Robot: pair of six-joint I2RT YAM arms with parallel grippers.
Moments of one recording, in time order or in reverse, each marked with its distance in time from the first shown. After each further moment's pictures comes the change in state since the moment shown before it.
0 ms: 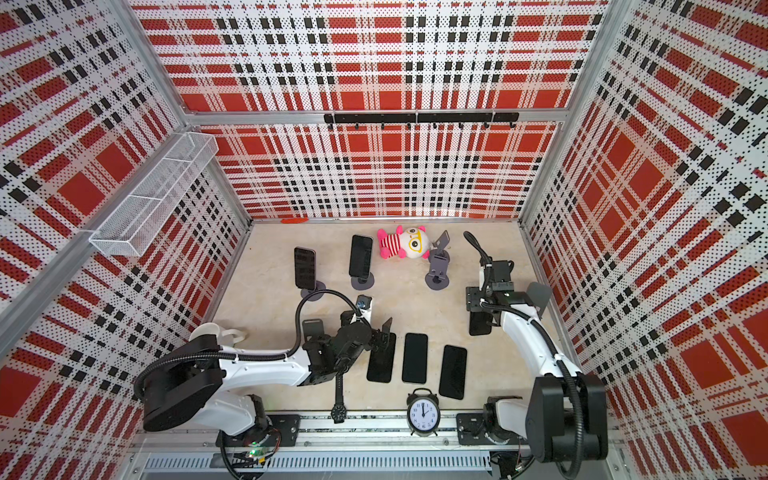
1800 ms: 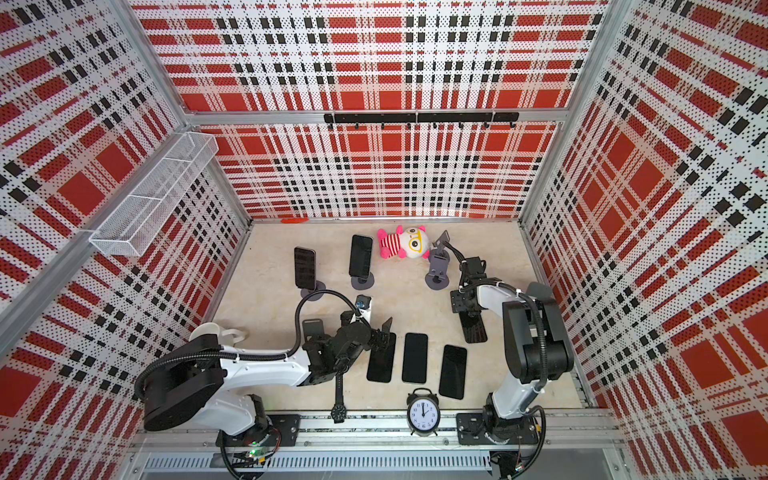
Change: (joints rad) left arm 0.007 0.008 -0.006 0.021 0.008 -0.008; right arm 0.063 0.426 0.096 0.111 0.031 0.006
